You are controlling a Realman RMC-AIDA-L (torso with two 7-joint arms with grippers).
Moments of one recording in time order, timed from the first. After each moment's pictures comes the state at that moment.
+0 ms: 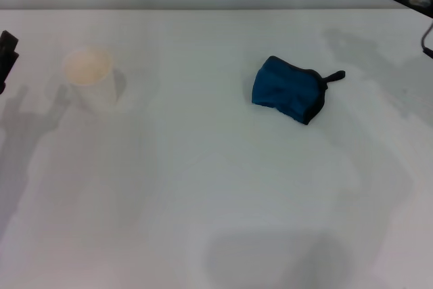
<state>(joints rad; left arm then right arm) -0.39 -2.08 0.78 -0.02 0.73 1.41 -0.78 0.49 2.02 -1.16 -0.71 1.87 0.82 -1.39</state>
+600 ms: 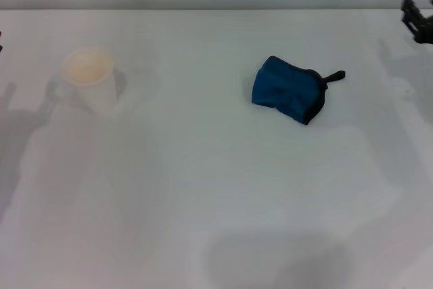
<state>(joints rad) -0.39 -2.08 0.77 0.01 0.69 1.39 -0.78 0.51 2.02 -1.06 -0.24 2.54 0.83 -2.62</state>
